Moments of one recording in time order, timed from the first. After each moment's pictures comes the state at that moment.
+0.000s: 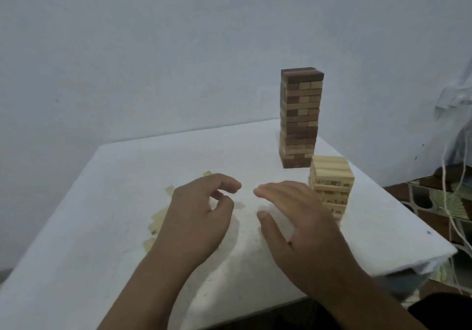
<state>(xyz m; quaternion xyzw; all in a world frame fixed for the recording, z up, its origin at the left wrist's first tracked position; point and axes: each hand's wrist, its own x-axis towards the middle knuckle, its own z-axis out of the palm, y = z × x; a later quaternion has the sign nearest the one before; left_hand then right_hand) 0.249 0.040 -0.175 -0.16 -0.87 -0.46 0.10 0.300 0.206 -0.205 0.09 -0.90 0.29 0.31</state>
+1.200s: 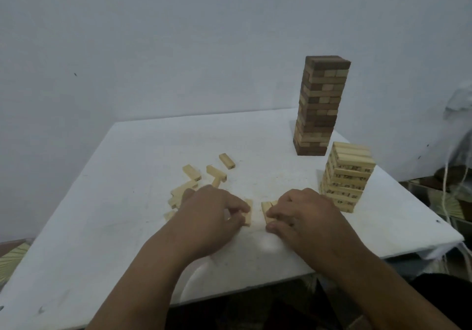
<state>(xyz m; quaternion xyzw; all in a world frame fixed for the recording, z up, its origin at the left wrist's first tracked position) 0.246 -0.002 -0.202 -0.23 -0.95 -0.22 -0.02 0.296 0.197 -0.214 0.10 -0.98 0.15 0.08</state>
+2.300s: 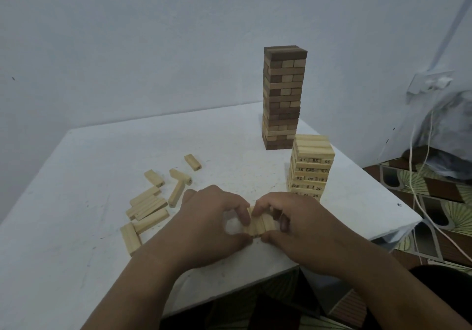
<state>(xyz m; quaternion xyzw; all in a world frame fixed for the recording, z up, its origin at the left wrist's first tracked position) 0.248 0.047 -0.205 -0.34 -0.91 -0.23 -0.03 0.310 0.236 -0.213 0.09 -0.94 0.32 0.05</state>
